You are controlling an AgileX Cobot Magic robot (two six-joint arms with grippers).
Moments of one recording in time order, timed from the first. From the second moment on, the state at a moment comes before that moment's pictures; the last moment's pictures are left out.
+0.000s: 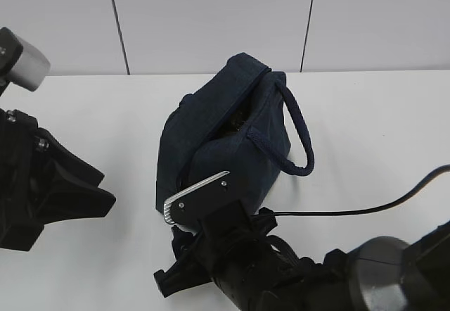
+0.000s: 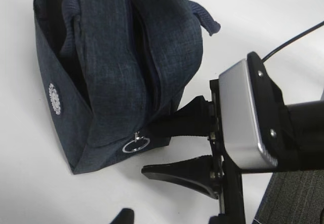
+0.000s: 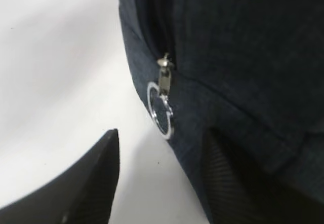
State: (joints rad) left arm -0.32 1.19 -0.71 -0.81 0.77 1.10; right arm 1.01 1.98 -0.75 0.74 -0.68 -0.36
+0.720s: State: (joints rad) left arm -0.32 1.19 -0.71 -0.81 0.77 1.10; right arm 1.01 2.03 -0.81 0.68 -0.66 -0.37
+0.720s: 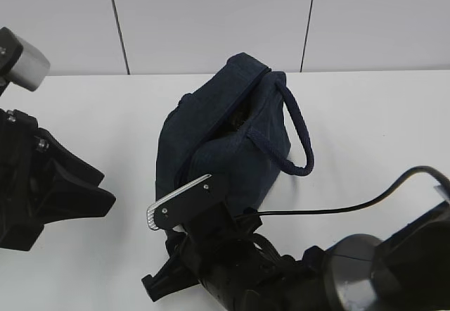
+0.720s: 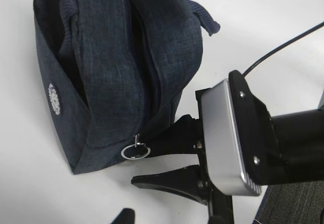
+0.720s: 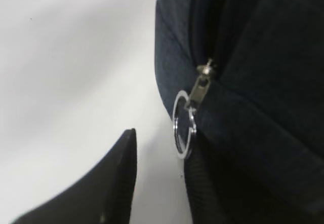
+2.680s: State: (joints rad) left arm -0.32 1.19 -0.71 -0.81 0.72 1.10; right arm 1.01 1.68 -0.81 0.97 -0.48 -0.86
